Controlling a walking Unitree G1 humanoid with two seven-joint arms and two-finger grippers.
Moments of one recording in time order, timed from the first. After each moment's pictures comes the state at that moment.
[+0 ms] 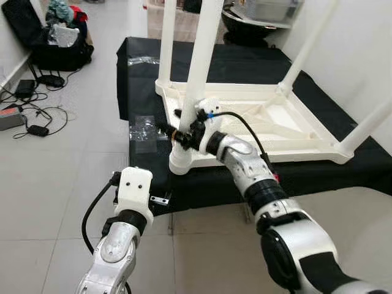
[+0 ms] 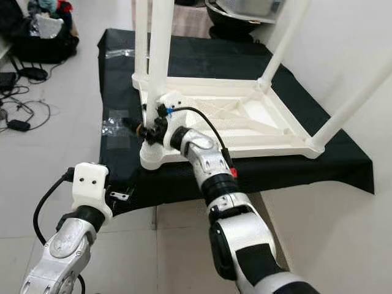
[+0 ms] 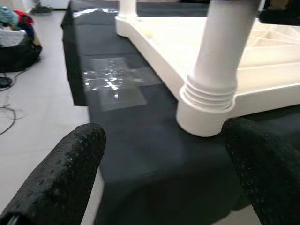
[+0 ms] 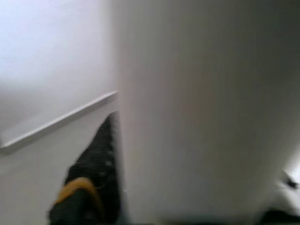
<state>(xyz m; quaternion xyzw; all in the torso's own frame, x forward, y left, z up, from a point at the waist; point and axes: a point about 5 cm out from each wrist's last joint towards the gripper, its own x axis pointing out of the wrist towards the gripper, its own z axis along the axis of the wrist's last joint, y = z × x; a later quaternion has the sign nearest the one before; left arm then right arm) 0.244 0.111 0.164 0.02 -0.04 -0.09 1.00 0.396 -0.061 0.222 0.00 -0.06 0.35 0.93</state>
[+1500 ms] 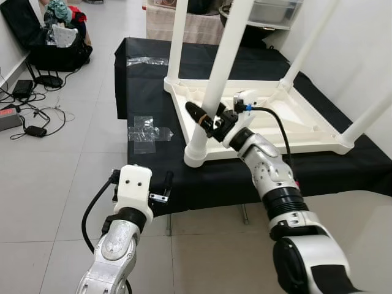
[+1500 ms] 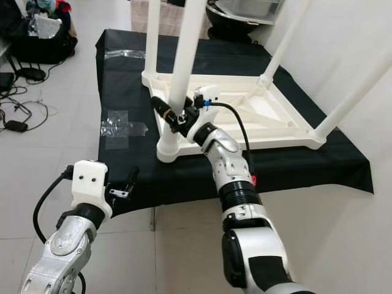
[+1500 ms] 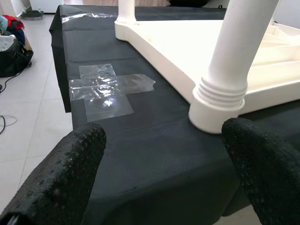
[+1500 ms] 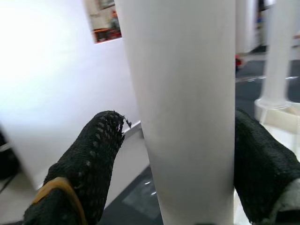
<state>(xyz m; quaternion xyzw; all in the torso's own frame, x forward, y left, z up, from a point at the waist) 0.247 0.108 0.167 0.02 -0.04 -0.09 0.99 0.382 -0.095 0.230 0.10 -0.09 0.44 0.89</state>
